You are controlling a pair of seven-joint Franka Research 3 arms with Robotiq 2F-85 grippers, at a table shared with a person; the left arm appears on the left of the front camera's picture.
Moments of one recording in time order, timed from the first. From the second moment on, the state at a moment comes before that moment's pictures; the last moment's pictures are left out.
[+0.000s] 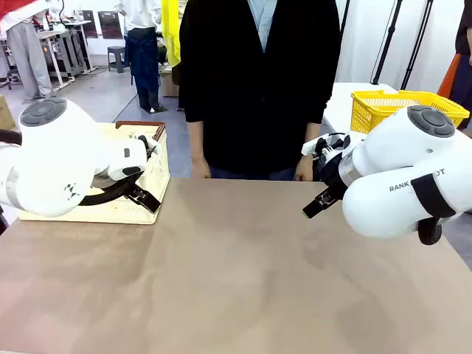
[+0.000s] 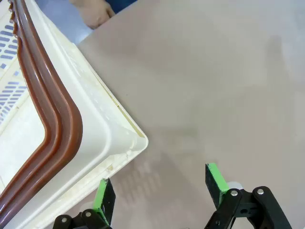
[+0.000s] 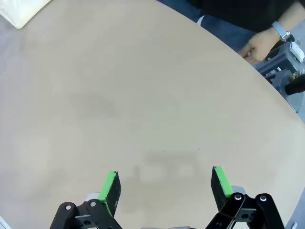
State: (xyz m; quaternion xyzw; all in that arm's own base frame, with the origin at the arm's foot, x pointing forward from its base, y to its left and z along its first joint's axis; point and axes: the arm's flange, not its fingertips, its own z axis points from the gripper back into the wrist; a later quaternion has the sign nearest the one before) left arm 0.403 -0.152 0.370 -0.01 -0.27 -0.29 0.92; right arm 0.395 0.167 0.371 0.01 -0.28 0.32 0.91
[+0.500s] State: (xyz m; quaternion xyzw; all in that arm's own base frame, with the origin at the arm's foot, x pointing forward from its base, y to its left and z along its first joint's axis) left arm 0.403 -0.152 0.370 -0.01 -0.27 -0.29 0.92; right arm 0.395 0.167 0.371 0.01 -0.28 0.32 0.91
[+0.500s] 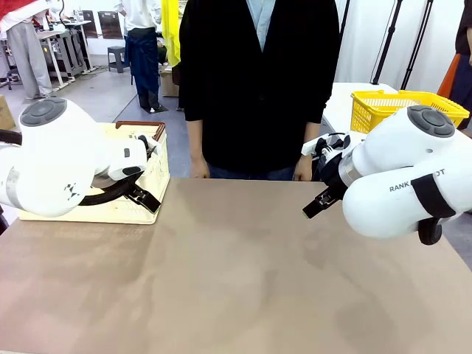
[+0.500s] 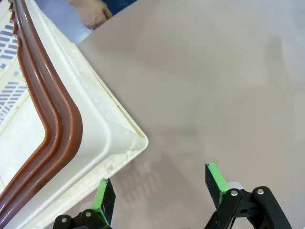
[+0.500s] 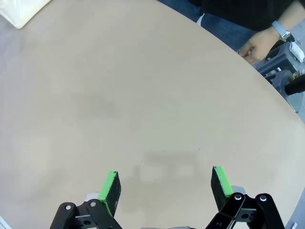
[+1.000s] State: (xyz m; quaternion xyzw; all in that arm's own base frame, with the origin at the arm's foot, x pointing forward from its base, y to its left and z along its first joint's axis) left arm 0.403 -0.152 0.370 -0.01 -0.27 -0.29 0.92; right arm 0.395 0.167 0.371 0.01 -0.28 0.32 0.91
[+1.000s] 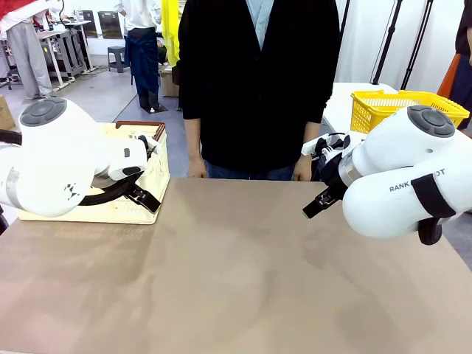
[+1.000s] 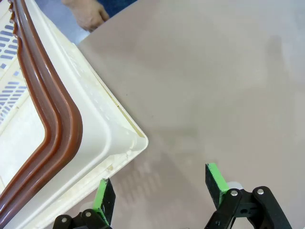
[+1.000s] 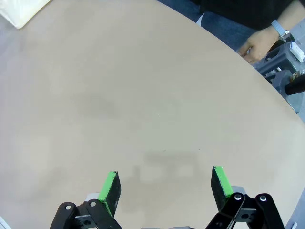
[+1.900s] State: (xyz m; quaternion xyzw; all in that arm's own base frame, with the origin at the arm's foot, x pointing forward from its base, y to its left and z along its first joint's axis) left arm 0.382 -0.170 0.359 -0.07 -0.16 -0.31 0.93; right arm 0.380 0.178 0.361 0.06 -0.20 0.30 0.93
